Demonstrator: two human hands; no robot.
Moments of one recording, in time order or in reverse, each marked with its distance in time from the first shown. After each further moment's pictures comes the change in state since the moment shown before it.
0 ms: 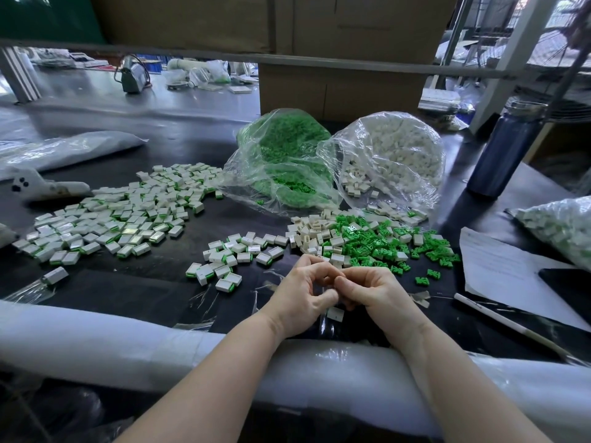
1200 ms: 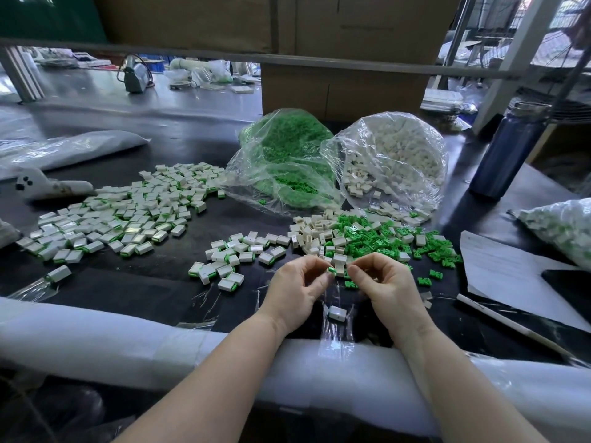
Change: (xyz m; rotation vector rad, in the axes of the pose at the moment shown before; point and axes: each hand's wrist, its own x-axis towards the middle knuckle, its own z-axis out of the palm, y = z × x) left_hand 0.005 -0.011 -0.002 0.023 0.156 -0.036; right_hand 0.002 0.003 -0.004 -0.224 0.328 -0.140
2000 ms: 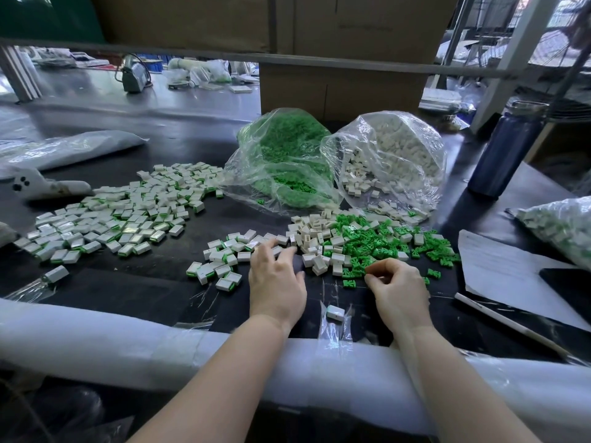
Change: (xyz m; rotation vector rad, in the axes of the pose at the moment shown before) left_hand 0.001 -0.006 -0.001 0.627 0.278 -0.156; right_hand 0.003 0.008 -0.007 -0.481 0.225 0.157
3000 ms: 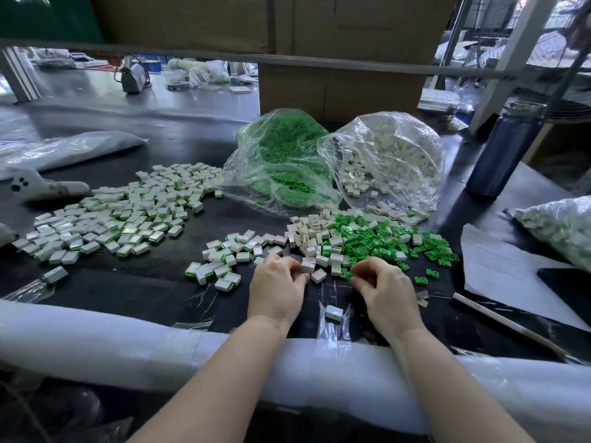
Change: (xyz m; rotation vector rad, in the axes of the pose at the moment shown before) left_hand 0.001 -0.001 0.002 -0.139 0.025 -0.002; right_hand -0.009 -0.011 0.001 -0.066 -0.103 -0.160
